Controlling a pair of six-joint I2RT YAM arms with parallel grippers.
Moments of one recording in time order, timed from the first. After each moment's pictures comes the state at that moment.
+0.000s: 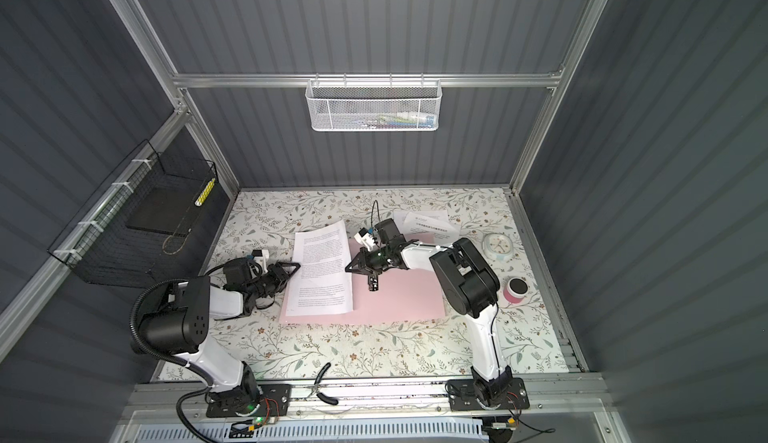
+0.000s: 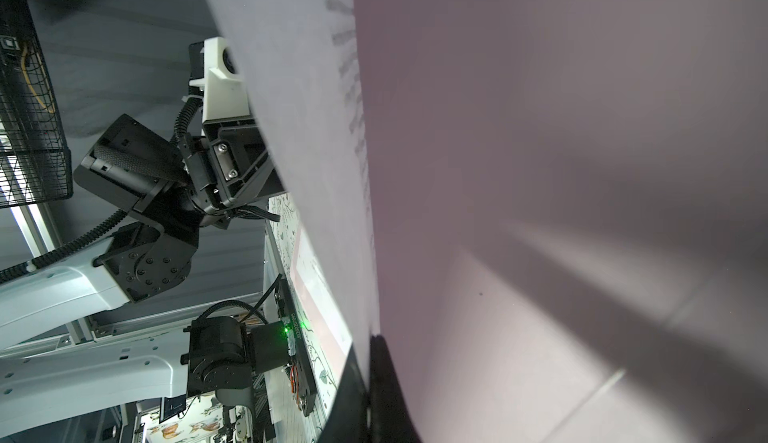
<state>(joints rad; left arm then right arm) 0.12 1.68 0.44 0.61 0.74 -0.76 0.59 2.11 1.28 0.02 -0.88 0.67</state>
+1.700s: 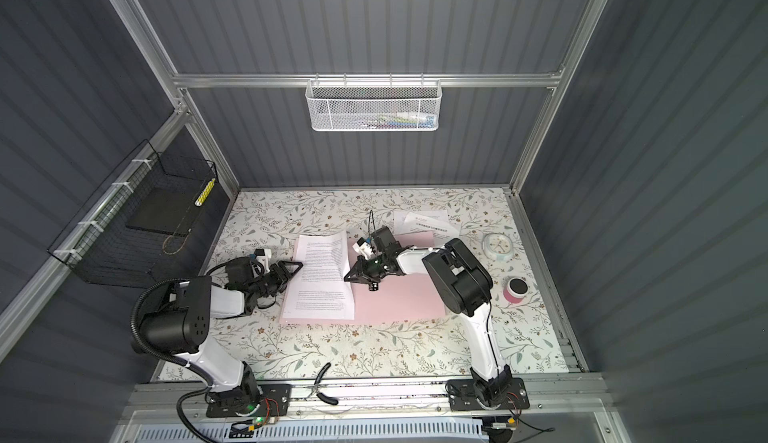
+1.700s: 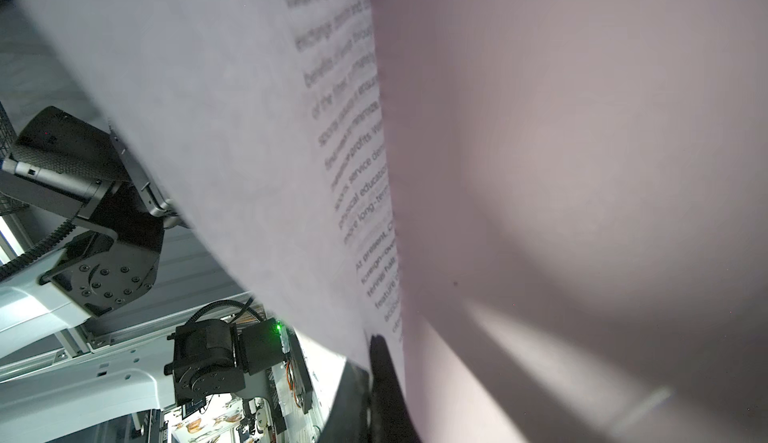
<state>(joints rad) 0.10 1.68 0.45 0.59 0.74 -0.74 0.63 2.15 1.26 0.03 -0.86 0.72</state>
